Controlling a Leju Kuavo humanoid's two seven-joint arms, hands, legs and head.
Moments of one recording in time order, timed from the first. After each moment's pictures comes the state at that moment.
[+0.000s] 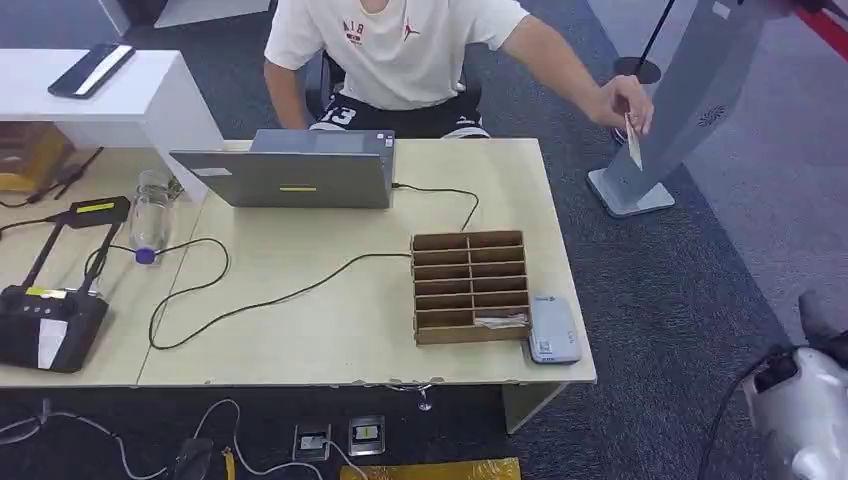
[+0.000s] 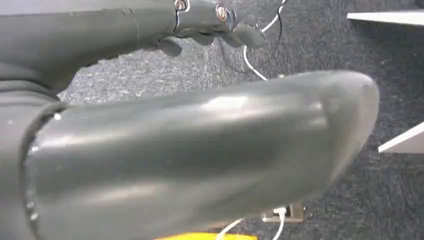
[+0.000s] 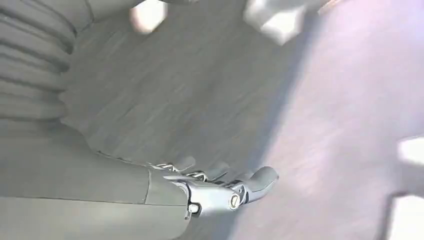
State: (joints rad) left arm -0.14 0.11 -0.64 -0.34 0.55 0.60 -0.31; right arm -0.57 -0.44 -0.38 -0.62 -0.38 -0.70 -0.26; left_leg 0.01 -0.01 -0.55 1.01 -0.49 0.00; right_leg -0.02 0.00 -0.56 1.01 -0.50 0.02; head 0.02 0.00
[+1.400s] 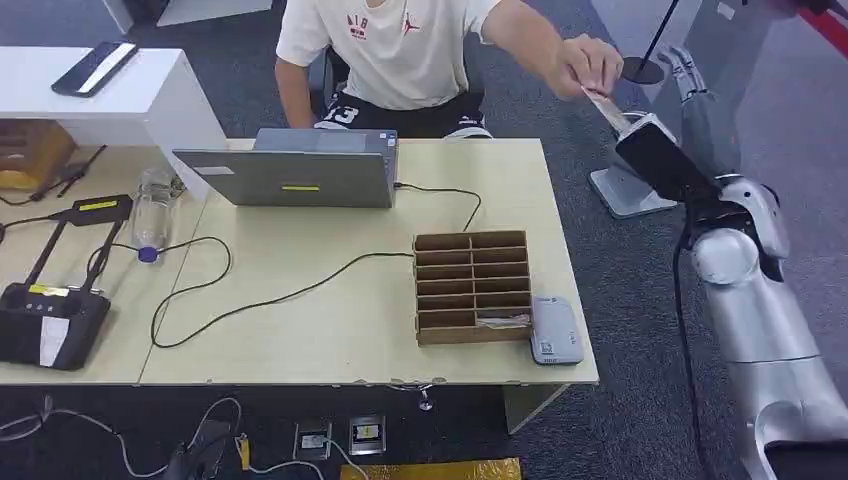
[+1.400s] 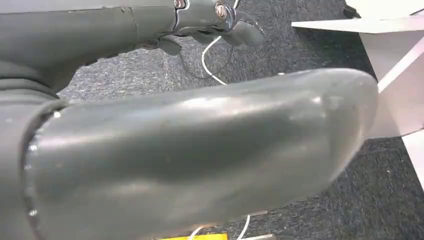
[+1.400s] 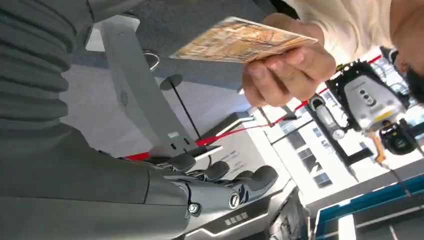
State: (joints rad) left arm -0.19 0.08 -0.60 -0.33 0.40 0.61 -0.37; right arm -0.69 -0.40 0.16 -1.29 0.56 -0.12 -0.25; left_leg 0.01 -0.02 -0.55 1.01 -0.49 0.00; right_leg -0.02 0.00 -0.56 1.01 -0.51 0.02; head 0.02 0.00
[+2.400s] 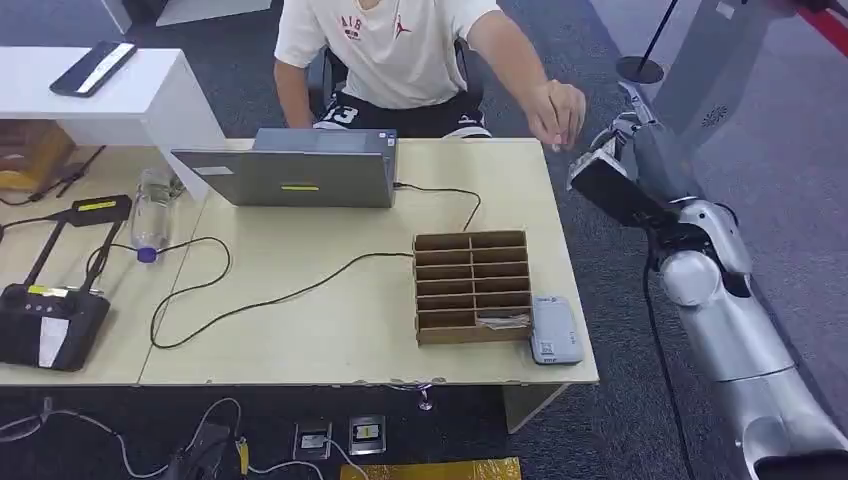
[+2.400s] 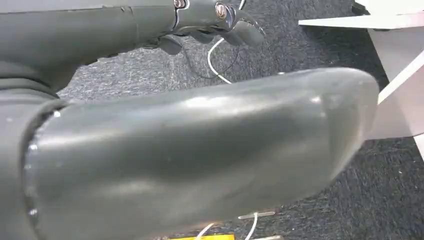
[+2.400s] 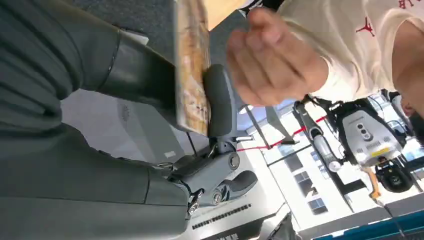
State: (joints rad) left arm -0.19 0.08 -0.60 -0.31 0.40 0.61 -0.37; right arm -0.64 -0.40 0.26 -1.32 0.56 -0.12 -0.21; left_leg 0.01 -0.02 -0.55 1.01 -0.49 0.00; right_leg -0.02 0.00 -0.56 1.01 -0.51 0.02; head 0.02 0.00
